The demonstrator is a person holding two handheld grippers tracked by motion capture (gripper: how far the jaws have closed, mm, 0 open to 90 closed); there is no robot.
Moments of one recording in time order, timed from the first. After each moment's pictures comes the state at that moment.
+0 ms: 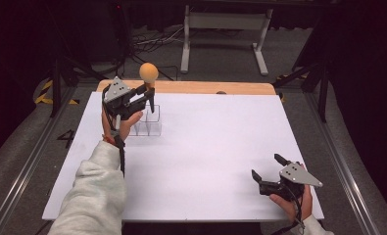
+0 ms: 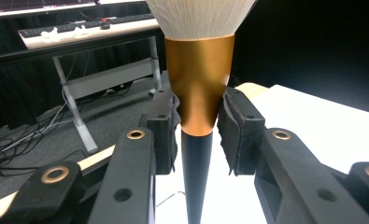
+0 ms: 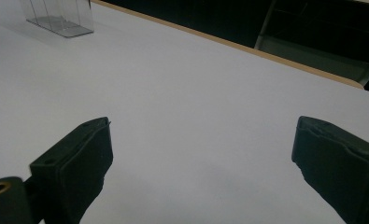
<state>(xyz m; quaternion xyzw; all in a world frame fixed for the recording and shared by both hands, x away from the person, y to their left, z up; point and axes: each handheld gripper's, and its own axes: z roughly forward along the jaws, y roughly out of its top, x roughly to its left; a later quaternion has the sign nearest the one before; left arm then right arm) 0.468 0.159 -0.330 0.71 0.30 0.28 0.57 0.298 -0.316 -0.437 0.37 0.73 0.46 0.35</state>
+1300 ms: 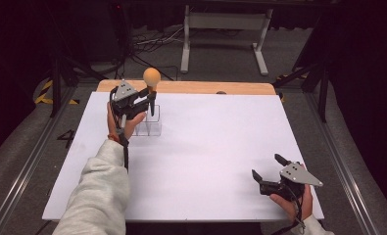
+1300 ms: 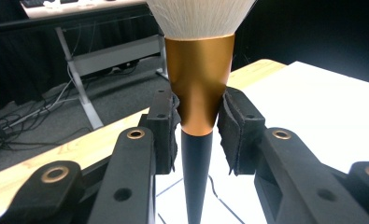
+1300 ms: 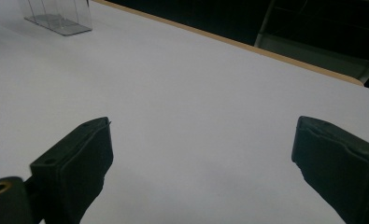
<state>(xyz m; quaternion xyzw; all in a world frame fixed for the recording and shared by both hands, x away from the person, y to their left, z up) 0.491 0.156 -0.361 0.72 0.33 0.27 0.54 0.298 -0.318 -0.438 0.37 0.73 0.46 0.34</state>
